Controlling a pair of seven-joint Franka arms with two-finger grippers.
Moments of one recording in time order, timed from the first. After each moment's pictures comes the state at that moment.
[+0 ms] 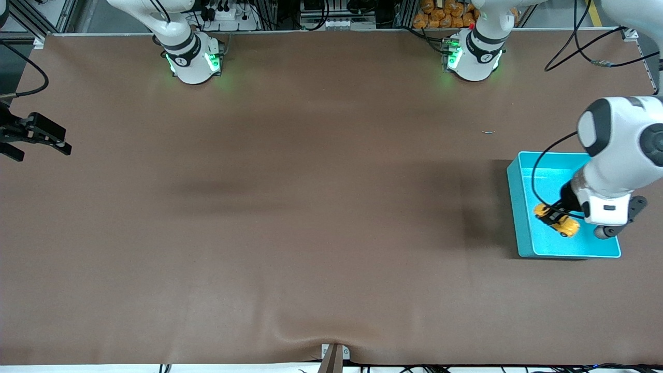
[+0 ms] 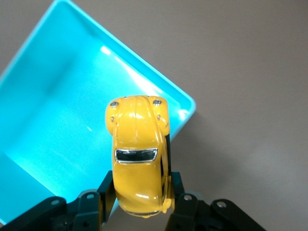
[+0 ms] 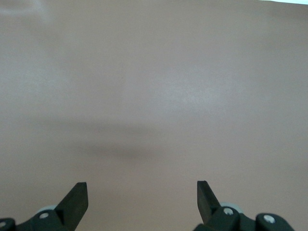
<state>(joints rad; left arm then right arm) 0.19 0.27 -0.14 -1.86 0.14 2.19 -0.58 -0.06 0.01 -0.02 -1.58 0.04 1.66 -0.20</state>
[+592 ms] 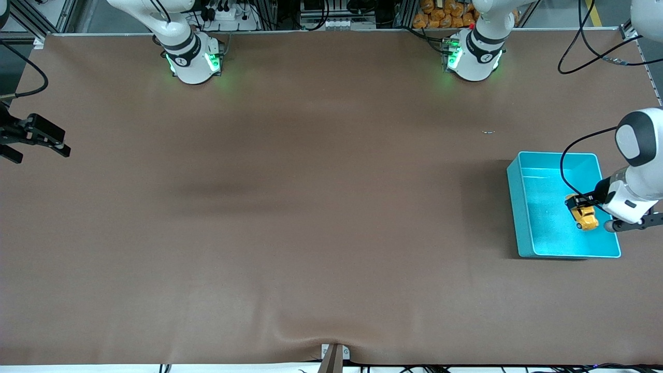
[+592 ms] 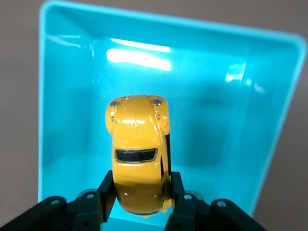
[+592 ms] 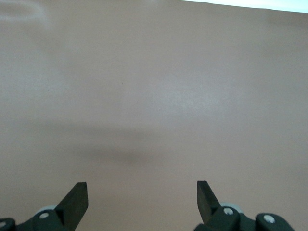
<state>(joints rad) 0.37 0.37 -0.14 -1.87 0.14 2.18 0.07 -0.05 0.01 -0.02 -1.58 0.04 1.69 -0.20</state>
